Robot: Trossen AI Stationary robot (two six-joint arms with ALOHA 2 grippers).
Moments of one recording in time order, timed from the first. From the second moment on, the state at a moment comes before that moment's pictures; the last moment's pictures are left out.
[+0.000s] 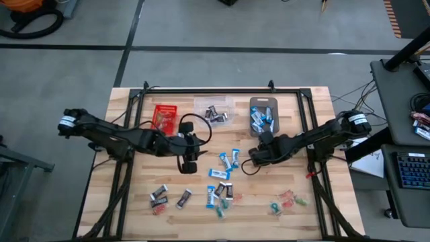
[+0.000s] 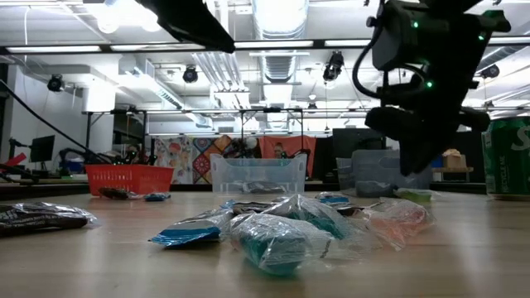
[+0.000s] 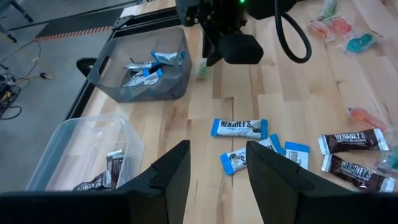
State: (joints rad) left arm -0.22 1.33 1.00 -0.28 -0.41 0.01; right arm 0.19 1.56 0.83 -0.80 0.52 1.31
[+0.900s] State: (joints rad) left arm -0.22 1.34 1.00 -0.27 -0.41 0.01; right arm 0.15 1.56 0.65 -0.52 0.55 1.19
